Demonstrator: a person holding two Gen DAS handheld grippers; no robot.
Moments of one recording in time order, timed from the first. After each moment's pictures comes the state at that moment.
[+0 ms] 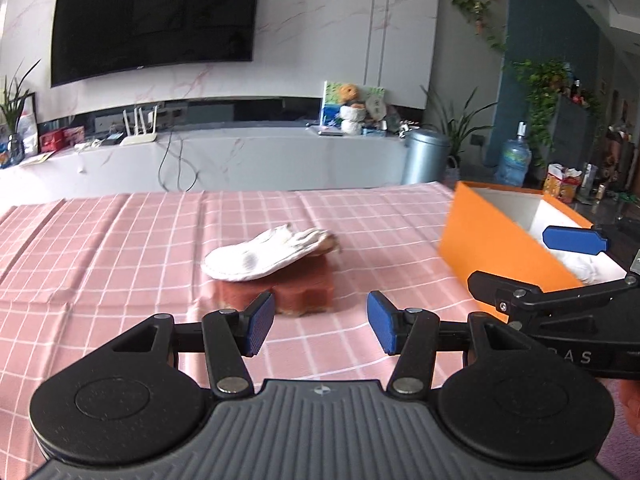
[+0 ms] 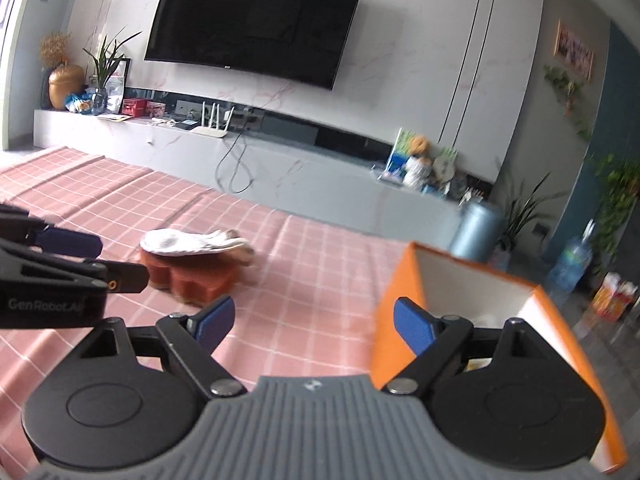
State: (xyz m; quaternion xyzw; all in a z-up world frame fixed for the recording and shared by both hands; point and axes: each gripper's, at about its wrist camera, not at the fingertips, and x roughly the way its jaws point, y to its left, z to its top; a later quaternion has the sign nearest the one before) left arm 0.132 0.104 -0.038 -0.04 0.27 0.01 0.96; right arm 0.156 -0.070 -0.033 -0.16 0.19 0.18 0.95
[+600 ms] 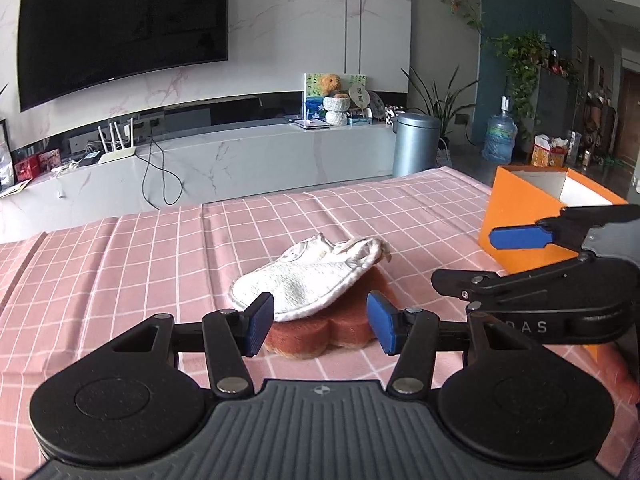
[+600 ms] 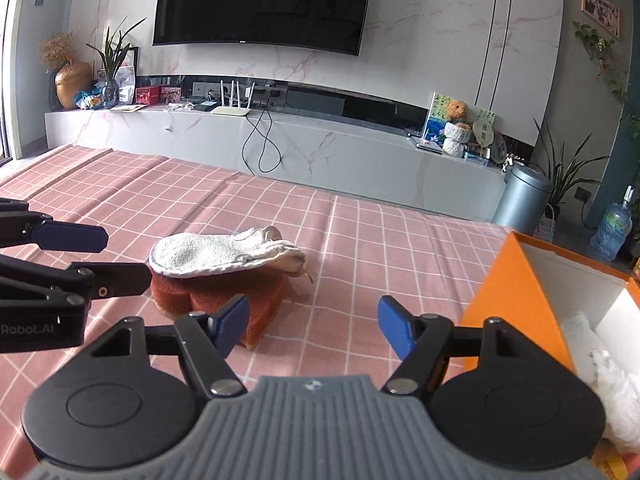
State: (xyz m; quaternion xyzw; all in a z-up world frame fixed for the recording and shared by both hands) left arm 0.183 0.155 -0.052 0.02 0.27 -0.04 0.96; right arm 0.233 0.002 -0.069 -0.12 0.25 0.22 0.94
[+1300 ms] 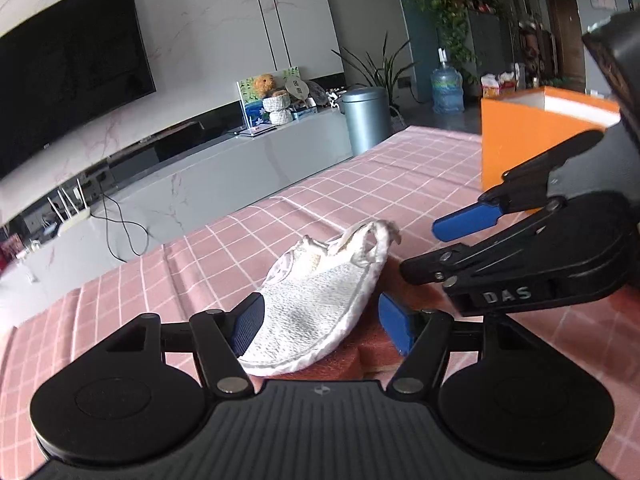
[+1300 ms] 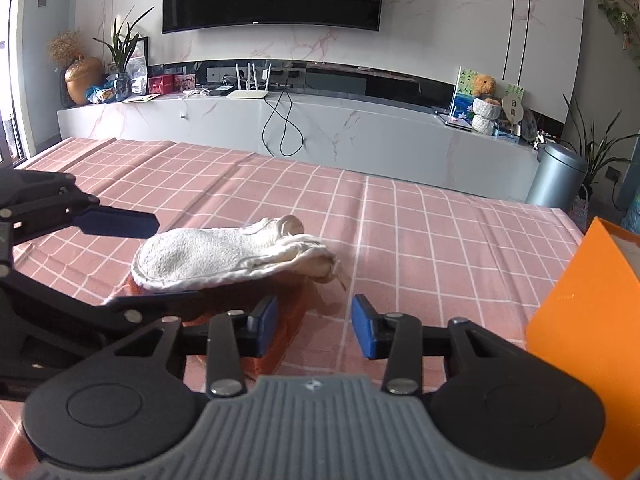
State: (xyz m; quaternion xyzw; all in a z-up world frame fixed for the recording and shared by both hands) left arm 0.234 0.155 -0.086 0.16 0.26 -0.11 0.95; right arm 0.298 0.041 -0.106 -0.10 0.28 0.26 0.92
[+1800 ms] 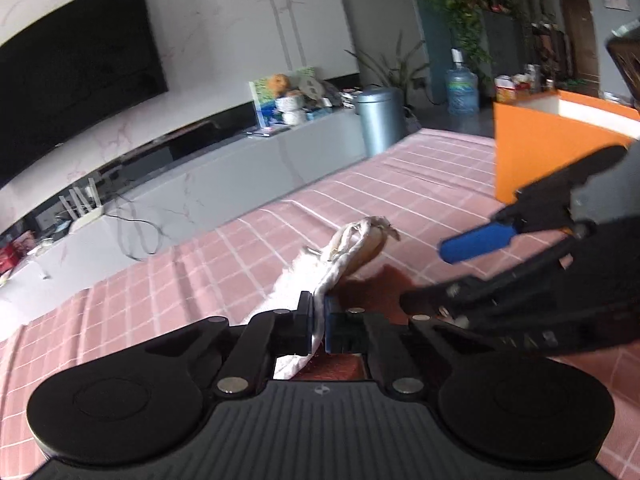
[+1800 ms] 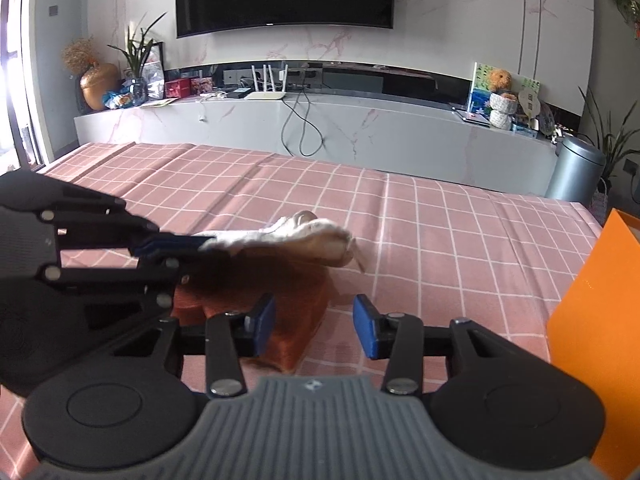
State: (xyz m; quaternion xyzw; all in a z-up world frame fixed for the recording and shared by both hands) left arm 0.233 0.155 -0.077 0.15 0.26 -0.07 0.95; right arm 0.298 0.040 -0.108 -0.08 0.29 0.28 0.91
